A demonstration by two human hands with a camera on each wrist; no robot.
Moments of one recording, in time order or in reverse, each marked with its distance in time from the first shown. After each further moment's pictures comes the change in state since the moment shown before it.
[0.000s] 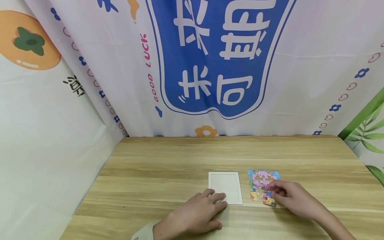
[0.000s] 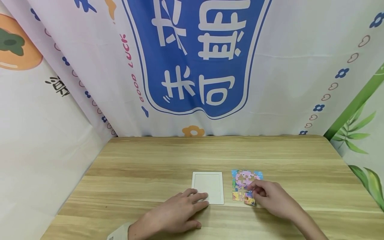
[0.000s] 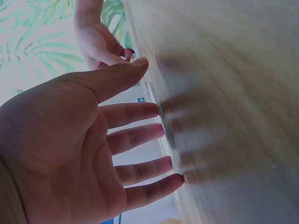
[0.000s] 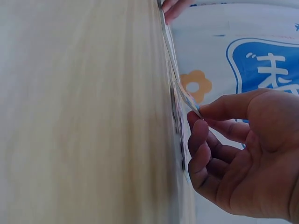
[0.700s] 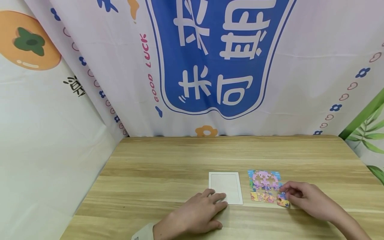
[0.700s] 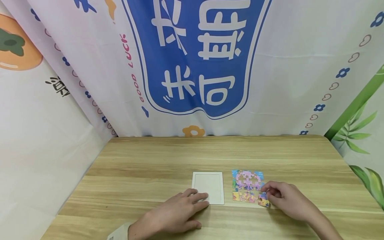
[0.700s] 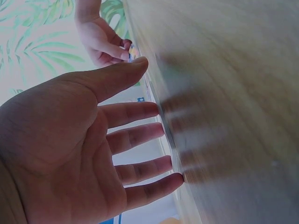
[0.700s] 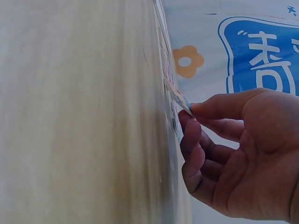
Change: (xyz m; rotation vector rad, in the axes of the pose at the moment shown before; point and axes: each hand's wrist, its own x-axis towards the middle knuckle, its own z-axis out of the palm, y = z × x) left_hand 0.000 -0.001 0.001 -0.002 0.008 0.005; right_hand -0.017 0.027 -0.026 -0.025 -0.034 0.038
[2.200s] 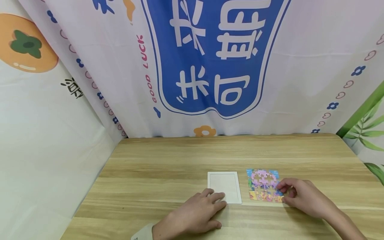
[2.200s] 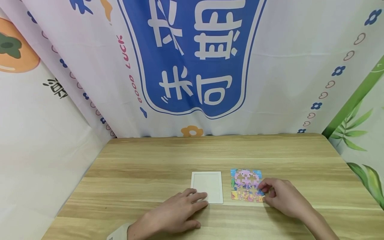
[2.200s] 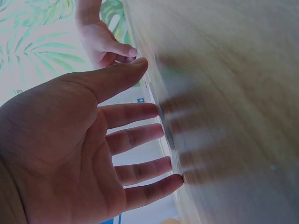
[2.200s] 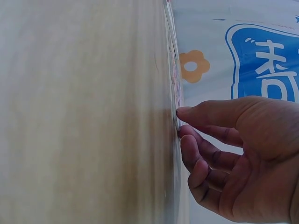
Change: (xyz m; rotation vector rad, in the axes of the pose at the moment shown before) left_hand 0.000 0.000 0.001 -0.013 -0.006 0.001; right_hand 0.004 -0.013 0.006 -0.122 0.074 0.072
